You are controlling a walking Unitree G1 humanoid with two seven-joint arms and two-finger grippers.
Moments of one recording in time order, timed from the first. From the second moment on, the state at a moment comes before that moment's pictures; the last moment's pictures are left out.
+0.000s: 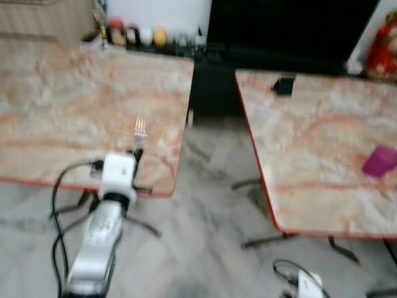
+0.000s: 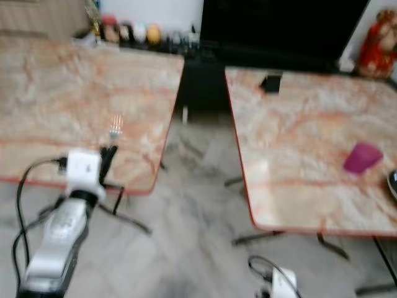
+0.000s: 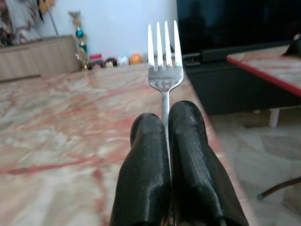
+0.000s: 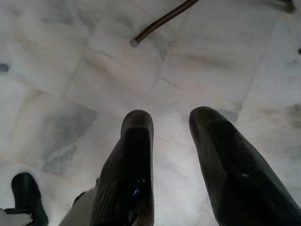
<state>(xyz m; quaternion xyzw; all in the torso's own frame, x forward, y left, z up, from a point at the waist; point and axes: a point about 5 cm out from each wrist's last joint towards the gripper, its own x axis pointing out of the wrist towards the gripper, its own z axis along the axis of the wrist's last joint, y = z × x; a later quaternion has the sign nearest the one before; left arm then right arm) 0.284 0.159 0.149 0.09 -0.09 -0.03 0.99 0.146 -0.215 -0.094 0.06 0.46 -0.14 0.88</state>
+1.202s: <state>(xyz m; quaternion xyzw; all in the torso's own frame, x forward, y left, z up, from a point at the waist) 0.286 0.162 0.146 0.10 -0.08 -0.03 0.99 0.139 -0.215 -0.097 0.06 0.46 -0.14 0.87</state>
